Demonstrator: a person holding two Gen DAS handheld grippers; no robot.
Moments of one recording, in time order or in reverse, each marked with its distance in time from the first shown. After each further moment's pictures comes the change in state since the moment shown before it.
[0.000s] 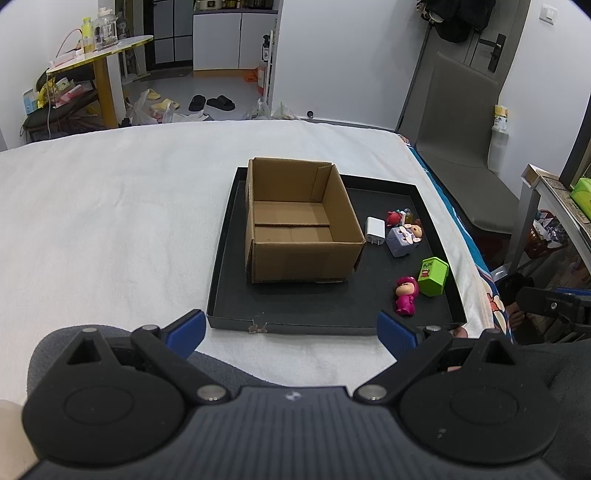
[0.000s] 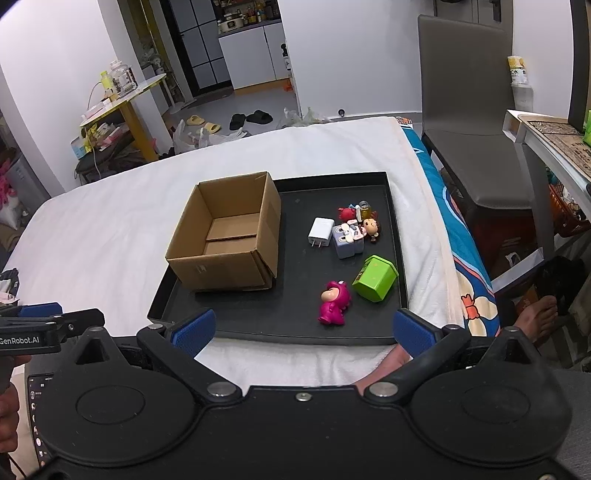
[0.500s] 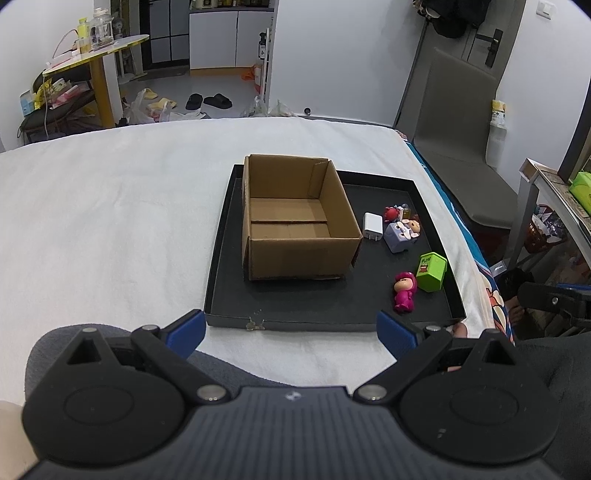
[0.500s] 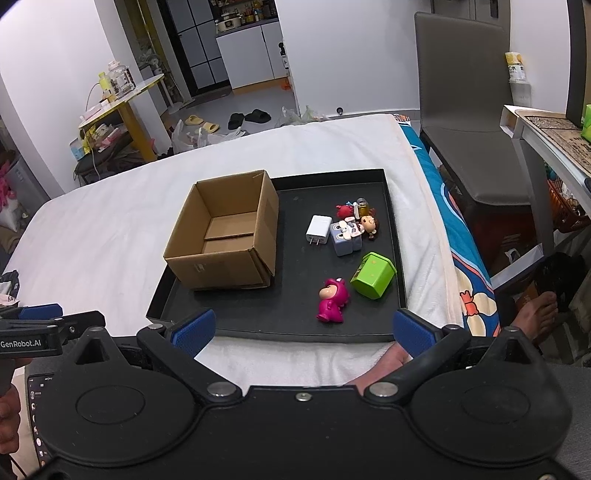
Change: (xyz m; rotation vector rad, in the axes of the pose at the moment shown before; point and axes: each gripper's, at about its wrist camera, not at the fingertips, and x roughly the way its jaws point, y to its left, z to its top) left arm 0.003 -0.004 -0.002 0.012 0.009 -0.006; right arm 0.000 -0.002 -0.001 0.006 0.004 -0.001
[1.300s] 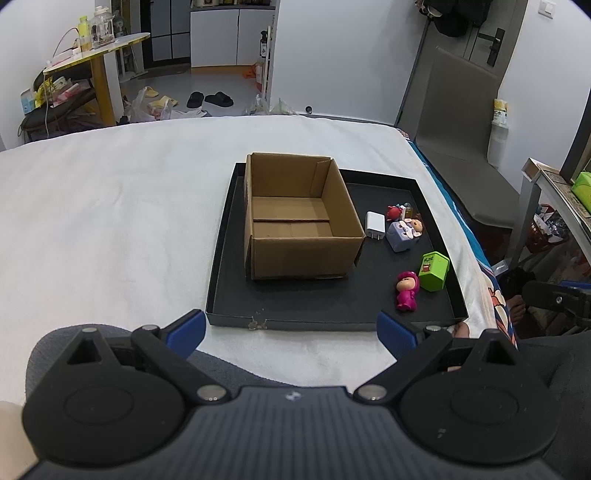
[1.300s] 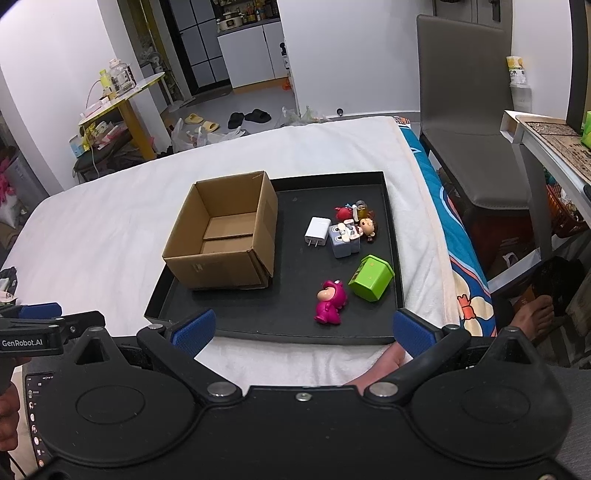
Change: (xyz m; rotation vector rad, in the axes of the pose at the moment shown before) left arm 0.002 0.002 0.002 -0.003 0.007 0.006; right arm -0.002 0.002 0.001 -0.013 0.000 -0.008
